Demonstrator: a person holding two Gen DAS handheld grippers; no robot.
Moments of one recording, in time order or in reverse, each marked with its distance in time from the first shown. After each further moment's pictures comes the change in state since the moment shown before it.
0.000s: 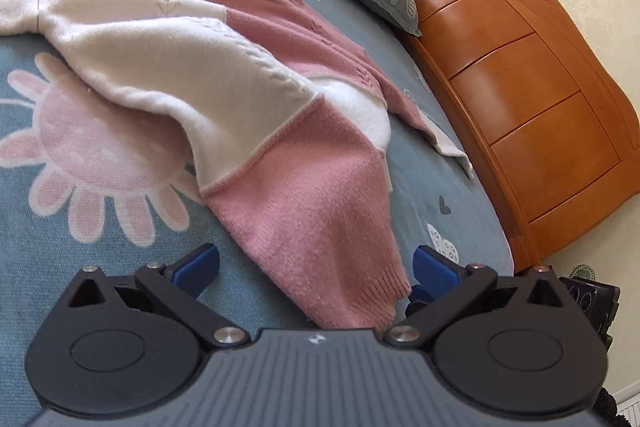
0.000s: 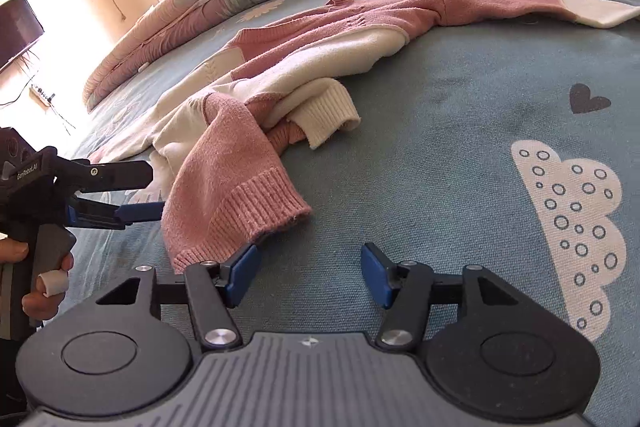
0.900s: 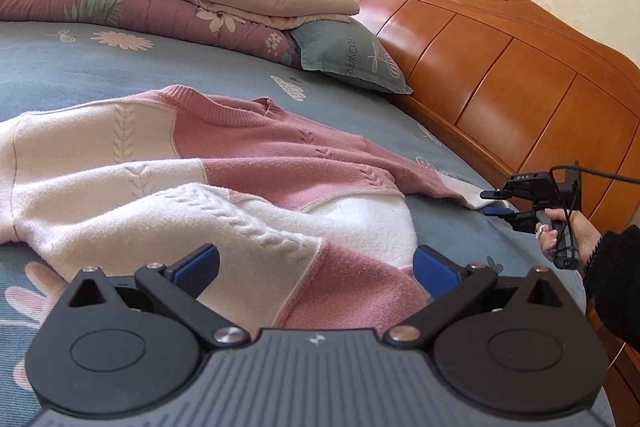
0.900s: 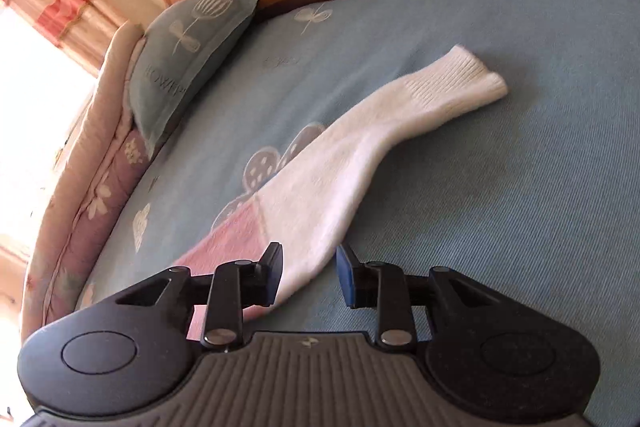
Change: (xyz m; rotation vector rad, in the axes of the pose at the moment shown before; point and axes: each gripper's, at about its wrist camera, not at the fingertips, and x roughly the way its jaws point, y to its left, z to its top) left arm 0.008 -0.026 0.049 0.317 -0.276 0.150; right arm 0.007 -0.272 0.171 0.619 -0.296 -0.217
